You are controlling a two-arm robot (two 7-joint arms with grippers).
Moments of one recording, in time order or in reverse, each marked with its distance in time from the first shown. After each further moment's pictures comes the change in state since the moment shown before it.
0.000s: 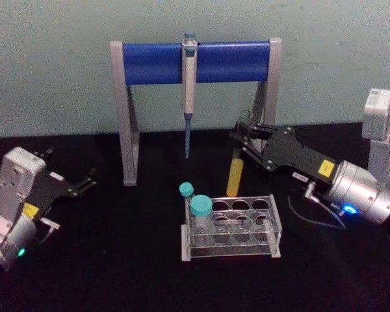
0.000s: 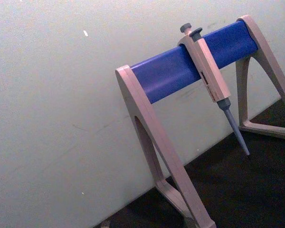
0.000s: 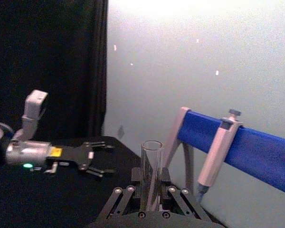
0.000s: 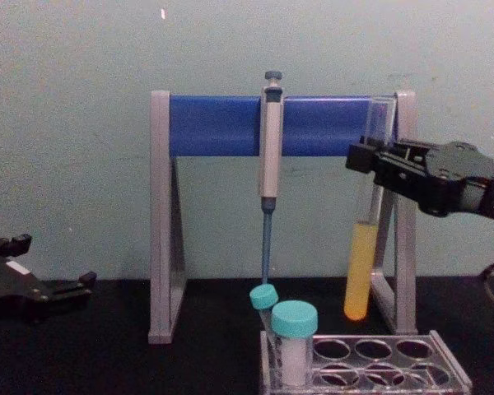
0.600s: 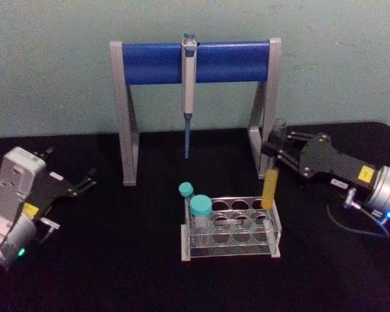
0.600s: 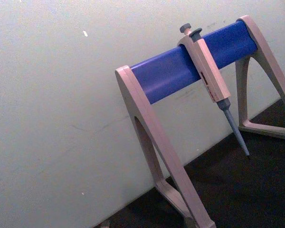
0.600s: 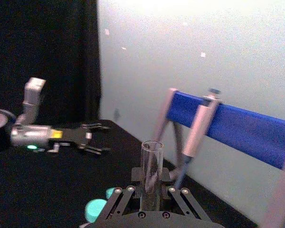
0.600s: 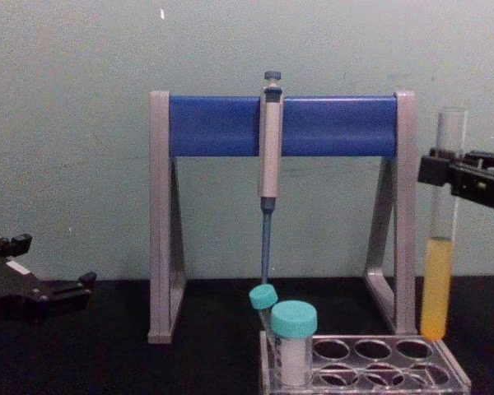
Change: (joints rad) left arm 0.000 0.000 0.000 0.000 0.000 0.000 0.000; right arm -0.072 0.150 0.041 -0.100 0.074 0.085 -0.018
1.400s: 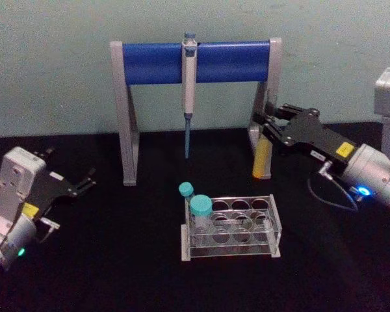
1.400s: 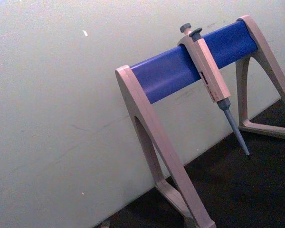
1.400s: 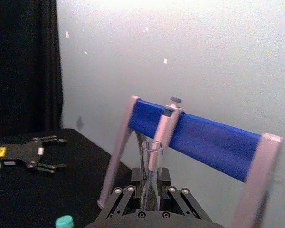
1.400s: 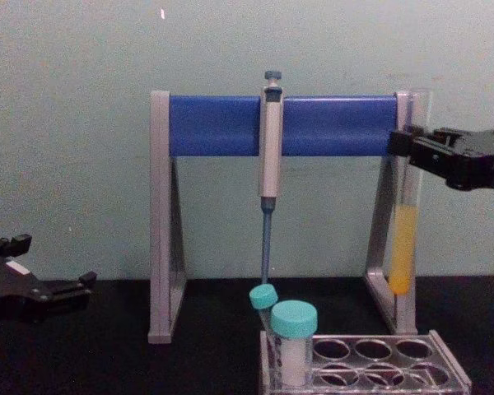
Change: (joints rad) left arm 0.000 0.000 0.000 0.000 0.000 0.000 0.000; right arm 0.084 -0.138 0.006 0.092 -0.116 -0.004 -0.130
